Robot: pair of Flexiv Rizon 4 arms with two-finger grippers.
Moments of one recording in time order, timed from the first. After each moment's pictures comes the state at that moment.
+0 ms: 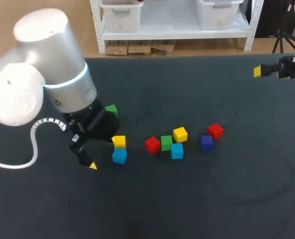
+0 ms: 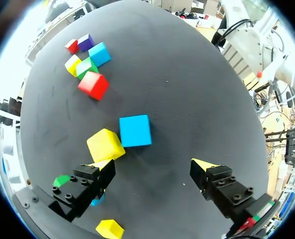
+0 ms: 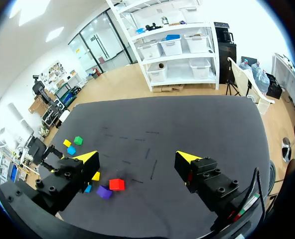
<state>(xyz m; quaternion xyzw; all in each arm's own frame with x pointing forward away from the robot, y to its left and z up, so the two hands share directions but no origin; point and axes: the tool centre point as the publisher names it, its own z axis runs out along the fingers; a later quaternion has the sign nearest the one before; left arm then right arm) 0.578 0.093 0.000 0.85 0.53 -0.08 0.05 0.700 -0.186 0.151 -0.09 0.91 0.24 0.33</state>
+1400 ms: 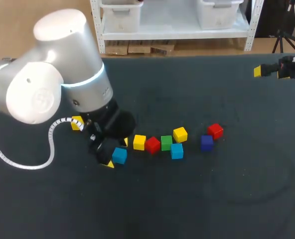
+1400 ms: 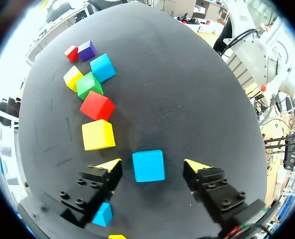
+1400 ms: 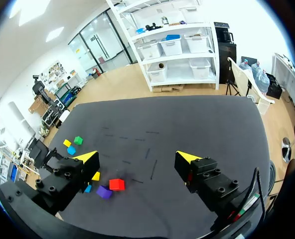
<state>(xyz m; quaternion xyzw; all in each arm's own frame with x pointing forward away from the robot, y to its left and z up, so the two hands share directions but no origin) 0.574 0.055 0.000 0.84 0.53 -0.10 0.05 0.700 -0.186 0.151 -0.09 0.91 0.24 0.33</state>
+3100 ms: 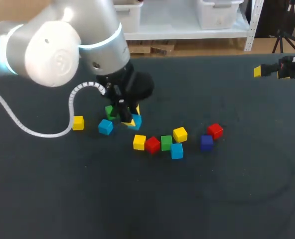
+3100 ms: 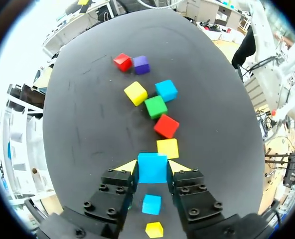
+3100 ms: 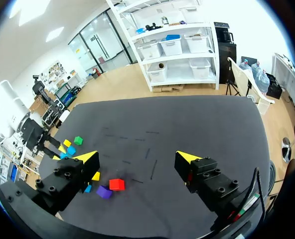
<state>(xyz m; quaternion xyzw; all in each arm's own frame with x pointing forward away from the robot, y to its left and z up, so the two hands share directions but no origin) 0.647 0.005 0.062 0.80 0.59 -0.07 0.08 0.700 -0.186 0.151 -0.09 0.91 0.24 0.33</state>
